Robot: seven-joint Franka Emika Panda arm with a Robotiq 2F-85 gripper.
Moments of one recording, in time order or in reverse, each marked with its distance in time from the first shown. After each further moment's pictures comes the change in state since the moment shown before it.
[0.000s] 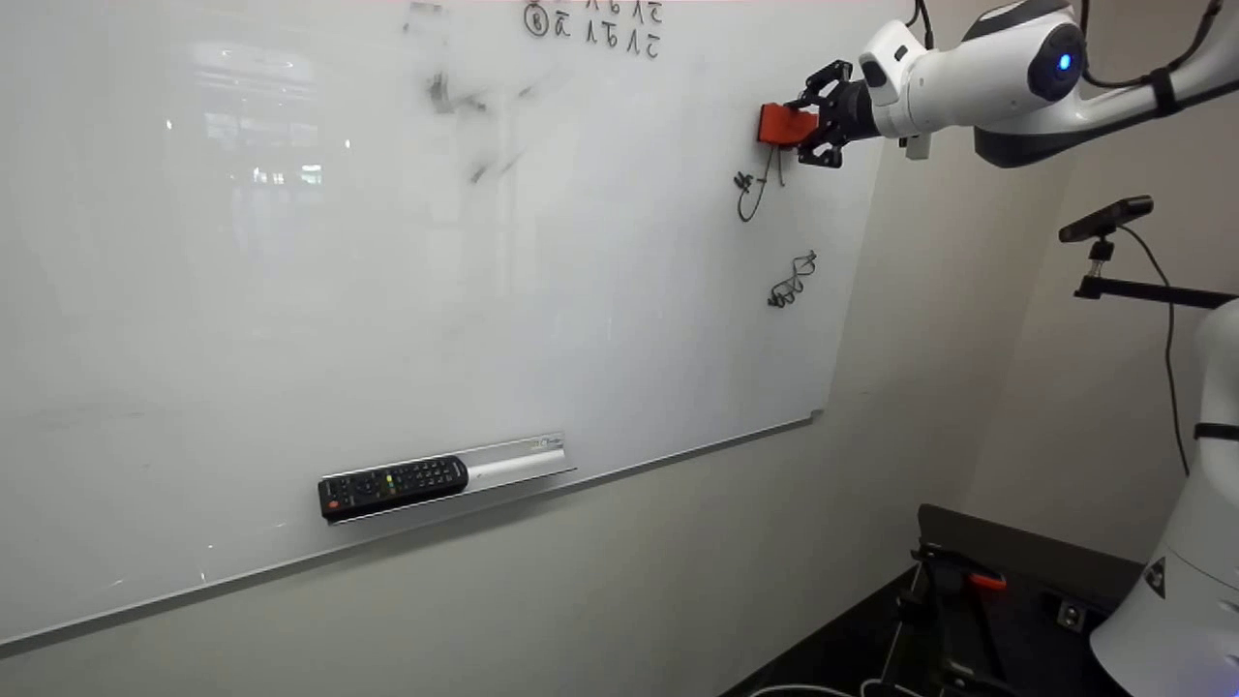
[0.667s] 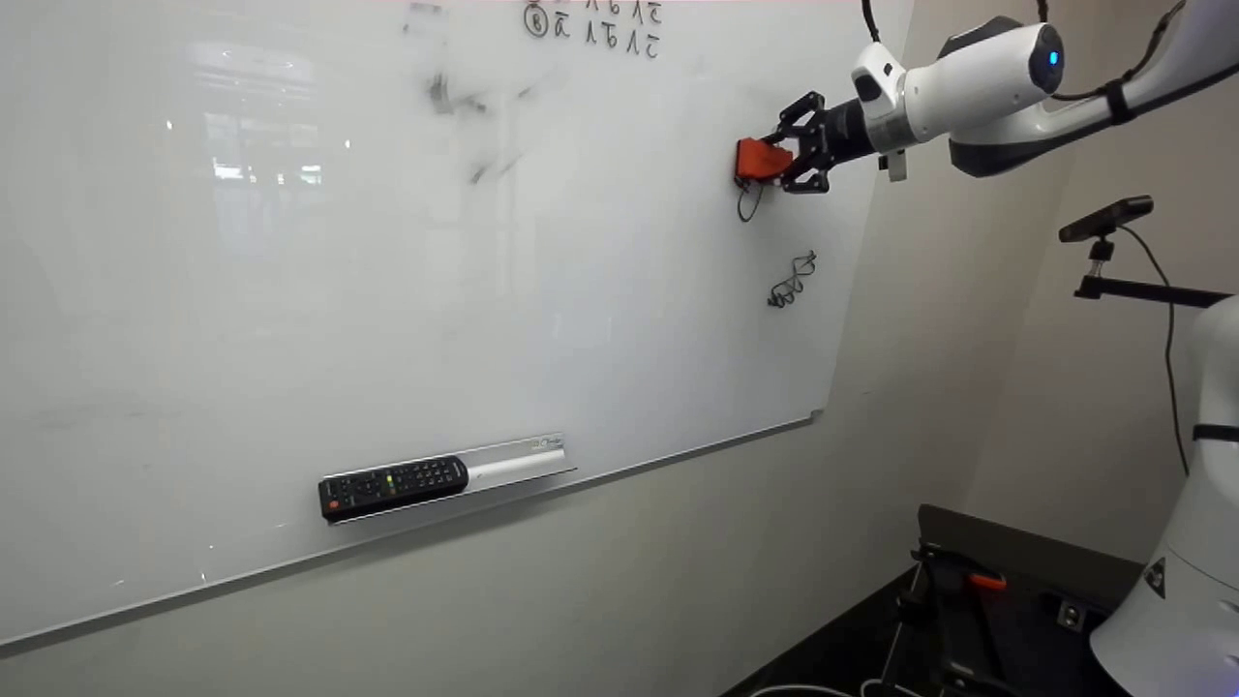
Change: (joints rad) arm 0.074 0.132 -0.142 0.097 0.032 0.322 -0.002
